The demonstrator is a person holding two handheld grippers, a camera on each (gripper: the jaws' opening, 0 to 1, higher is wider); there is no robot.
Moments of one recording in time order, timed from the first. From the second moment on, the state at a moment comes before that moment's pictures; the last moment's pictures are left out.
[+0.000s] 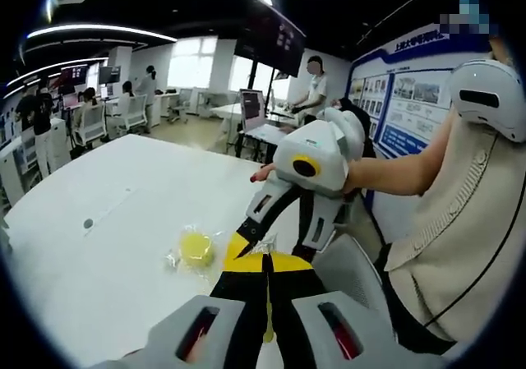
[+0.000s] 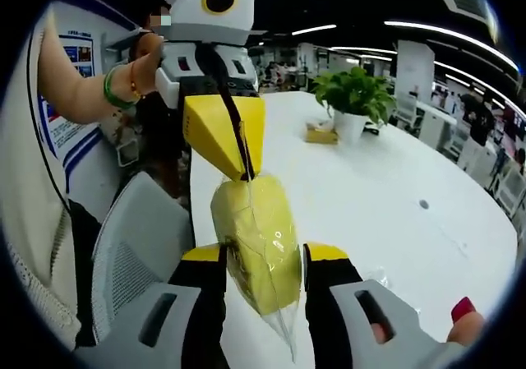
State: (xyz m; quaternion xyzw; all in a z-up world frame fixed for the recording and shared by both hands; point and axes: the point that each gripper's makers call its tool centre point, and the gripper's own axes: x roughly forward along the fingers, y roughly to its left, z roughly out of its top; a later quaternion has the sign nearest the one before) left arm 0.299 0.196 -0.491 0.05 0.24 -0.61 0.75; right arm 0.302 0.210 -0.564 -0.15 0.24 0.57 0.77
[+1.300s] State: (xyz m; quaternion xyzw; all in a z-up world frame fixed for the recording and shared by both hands) left arm 0.374 0.207 -0.596 -0.10 0.30 -0.51 0.80; right arm 0.266 0.103 -0.596 0.05 0.30 0.39 0.87
